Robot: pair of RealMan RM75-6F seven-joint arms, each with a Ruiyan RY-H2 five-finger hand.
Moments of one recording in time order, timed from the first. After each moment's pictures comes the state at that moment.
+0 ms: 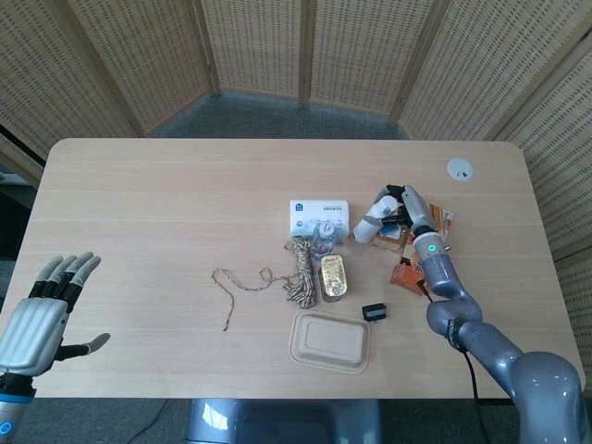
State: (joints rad) left arm -0.11 -0.90 0.00 -2.18 1.54 1.43 0.26; right arm 0.84 -1.75 0.40 -0.67 -1.21 0.61 0.82
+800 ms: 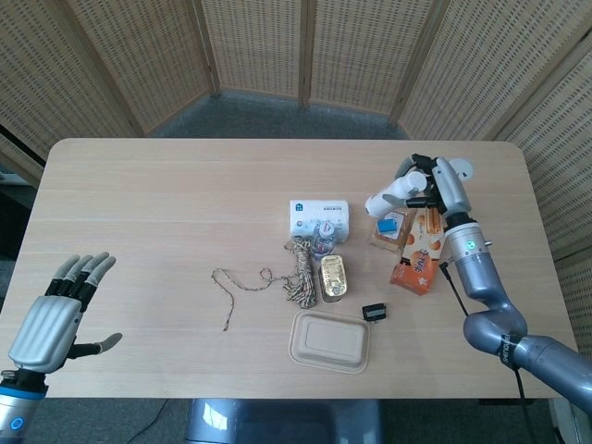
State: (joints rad) left arm -0.13 -0.94 0.00 -2.16 1.57 1.41 0.24; right arm 0.71 -1.35 0.49 -1.31 -1.12 0.86 0.57
